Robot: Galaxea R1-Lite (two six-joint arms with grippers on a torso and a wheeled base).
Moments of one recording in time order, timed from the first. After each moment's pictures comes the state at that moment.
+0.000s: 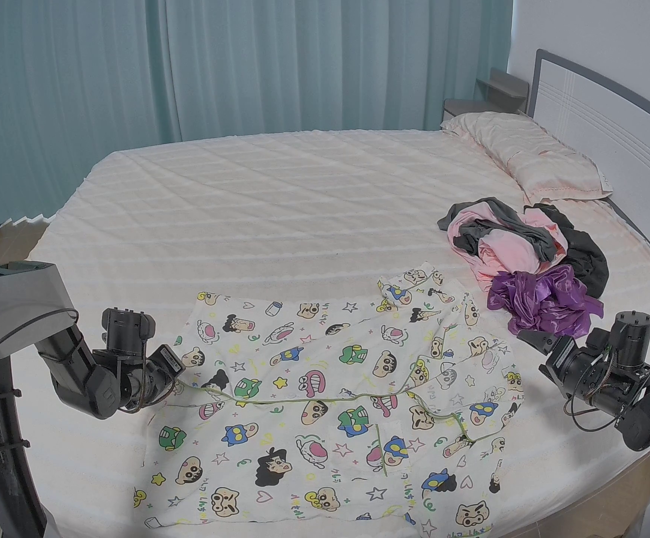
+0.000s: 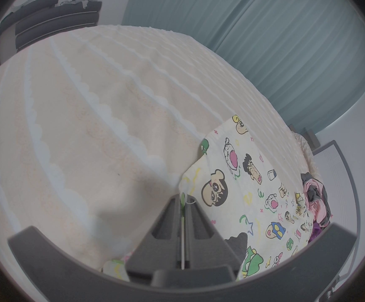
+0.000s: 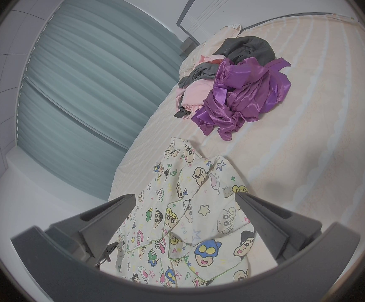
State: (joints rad) left arm -0.11 2.22 -0.68 -0.80 0.10 -0.84; right arm 0.07 1.97 -0.19 -1.39 0.19 0.83
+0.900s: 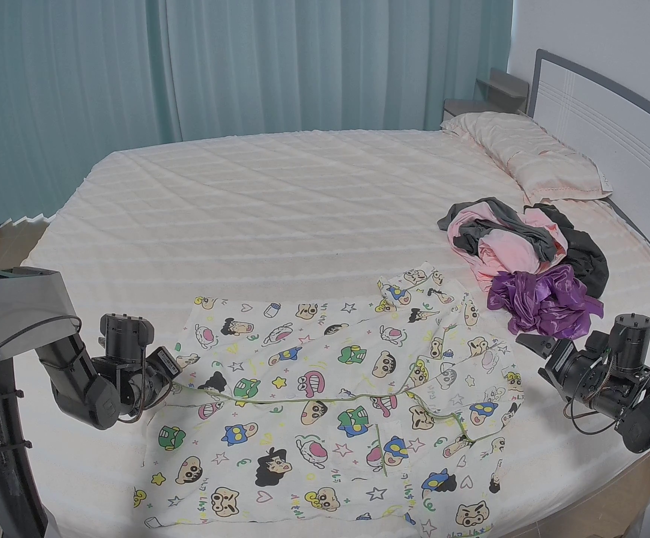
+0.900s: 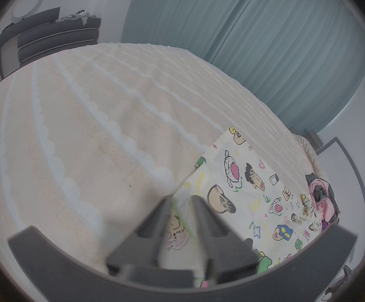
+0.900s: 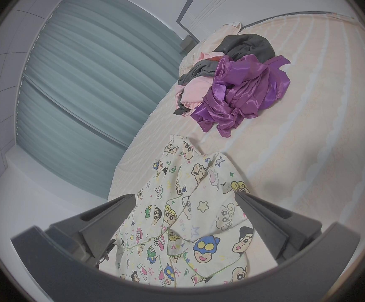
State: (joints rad) left arm -0.11 2.22 -0.62 -0.92 0.19 -0.78; right arm 0.08 1.97 -0.18 -1.39 0.19 0.83
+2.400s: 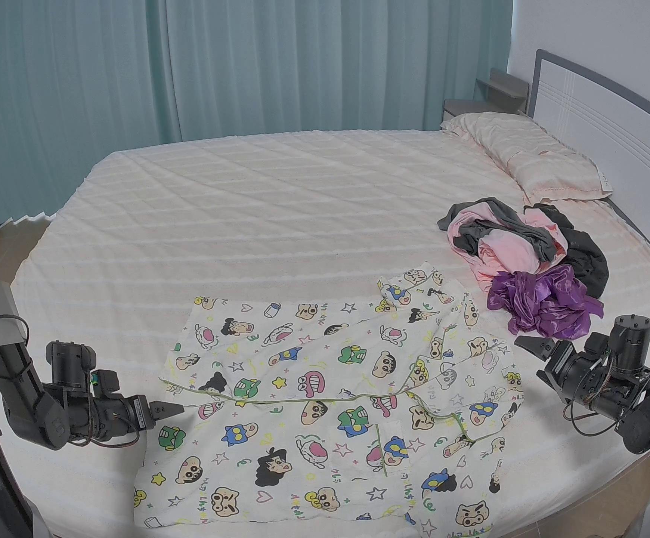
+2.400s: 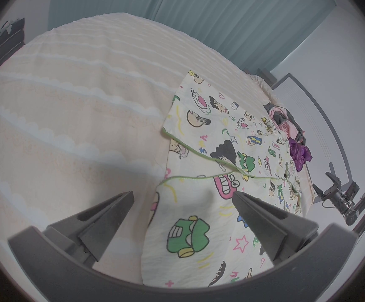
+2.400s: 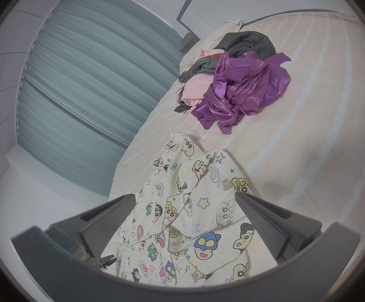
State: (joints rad) left arm 0.09 2.10 -0.34 -0.92 -0.41 -0.27; right arm 0.08 1.97 -0.17 -1.39 0.21 0.83
